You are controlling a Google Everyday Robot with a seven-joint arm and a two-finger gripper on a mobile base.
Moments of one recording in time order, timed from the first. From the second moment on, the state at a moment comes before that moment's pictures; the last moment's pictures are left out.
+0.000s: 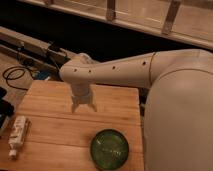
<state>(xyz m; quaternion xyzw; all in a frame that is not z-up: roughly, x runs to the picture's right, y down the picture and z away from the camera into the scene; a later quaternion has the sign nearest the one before) -0.103 0.101 0.704 -0.26 0.23 0.64 0.68</state>
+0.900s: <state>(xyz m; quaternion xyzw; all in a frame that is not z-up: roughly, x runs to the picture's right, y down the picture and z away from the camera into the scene) -0.103 0.101 0.704 -0.26 0.23 0.64 0.68</state>
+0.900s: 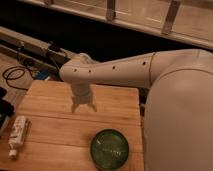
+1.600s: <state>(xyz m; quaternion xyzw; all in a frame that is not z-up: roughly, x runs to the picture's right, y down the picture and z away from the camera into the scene) -0.120 0.082 0.701 -0.22 0.17 0.64 0.72</state>
